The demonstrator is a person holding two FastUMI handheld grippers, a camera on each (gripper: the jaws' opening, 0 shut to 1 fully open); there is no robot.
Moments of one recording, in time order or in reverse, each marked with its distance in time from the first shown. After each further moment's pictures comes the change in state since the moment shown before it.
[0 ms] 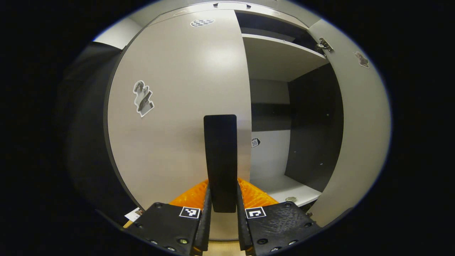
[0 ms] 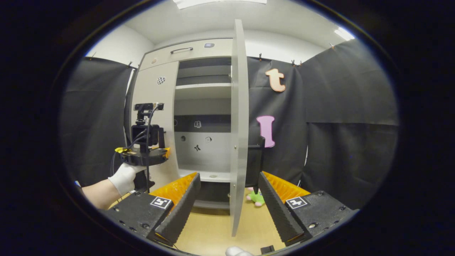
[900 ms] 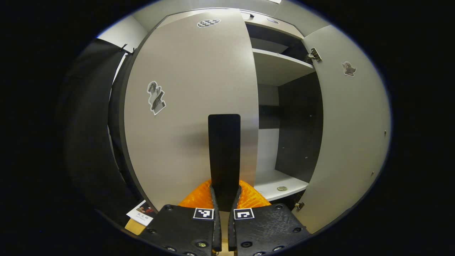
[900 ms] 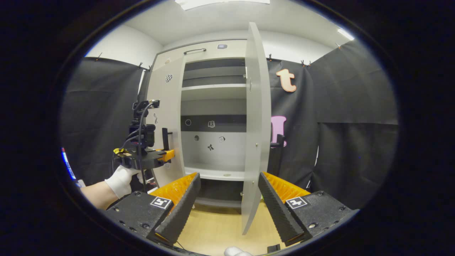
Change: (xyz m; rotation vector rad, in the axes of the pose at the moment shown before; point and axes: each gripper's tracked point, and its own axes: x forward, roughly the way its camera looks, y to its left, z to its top) left arm -0.043 0.009 -0.003 -0.014 -0.003 -0.091; right arm -0.016 0.039 -0.011 -0.013 0.004 0.097
